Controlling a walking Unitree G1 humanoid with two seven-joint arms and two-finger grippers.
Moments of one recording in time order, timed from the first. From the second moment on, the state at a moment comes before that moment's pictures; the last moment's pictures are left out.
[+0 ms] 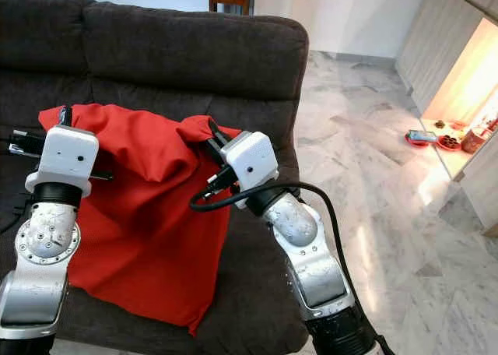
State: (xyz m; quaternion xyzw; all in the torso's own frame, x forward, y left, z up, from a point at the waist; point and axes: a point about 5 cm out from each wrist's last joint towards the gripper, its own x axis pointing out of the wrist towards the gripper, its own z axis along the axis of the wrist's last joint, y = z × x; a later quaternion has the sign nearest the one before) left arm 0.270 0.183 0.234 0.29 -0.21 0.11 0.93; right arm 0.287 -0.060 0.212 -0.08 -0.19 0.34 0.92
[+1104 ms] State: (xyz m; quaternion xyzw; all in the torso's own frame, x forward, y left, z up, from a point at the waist) left arm 0.277 0.178 0.194 0.24 -0.14 0.07 0.96; right arm 0.324 -0.128 0.190 -0.04 -0.14 0.14 0.98
